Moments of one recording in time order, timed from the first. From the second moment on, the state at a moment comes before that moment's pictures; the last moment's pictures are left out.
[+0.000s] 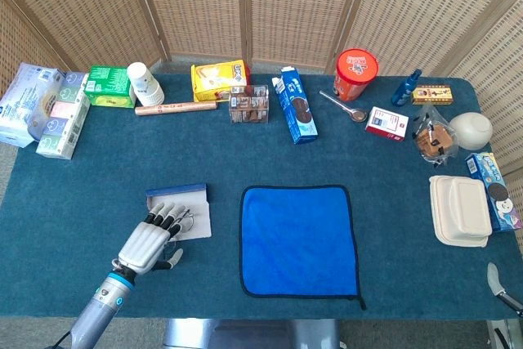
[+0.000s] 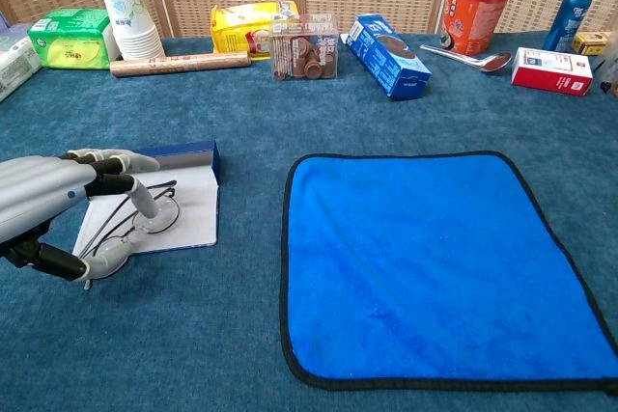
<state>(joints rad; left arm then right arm) -0.40 -1.50 0.07 -1.70 1.36 1.18 0.49 -0.19 -1.18 0.11 -1.58 -1.54 1.81 0.21</state>
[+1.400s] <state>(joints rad) -0.37 -1.50 0.04 -1.65 1.35 1.17 0.46 -0.19 -1.17 0.11 -1.59 -1.54 1.82 0.20</state>
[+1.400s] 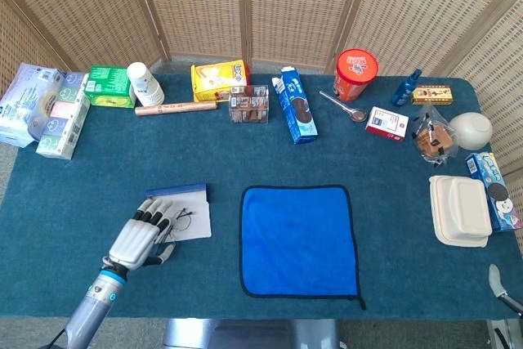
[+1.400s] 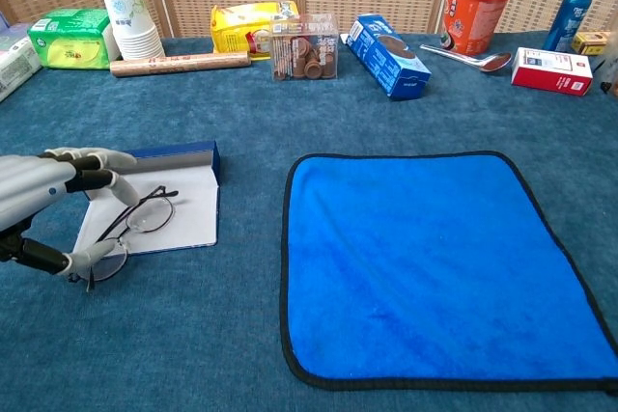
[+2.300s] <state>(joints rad) -0.38 -1.32 0.13 -1.77 1.43 1.11 0.46 -0.17 -1.18 0.11 -1.59 -1.56 1.80 0.19</state>
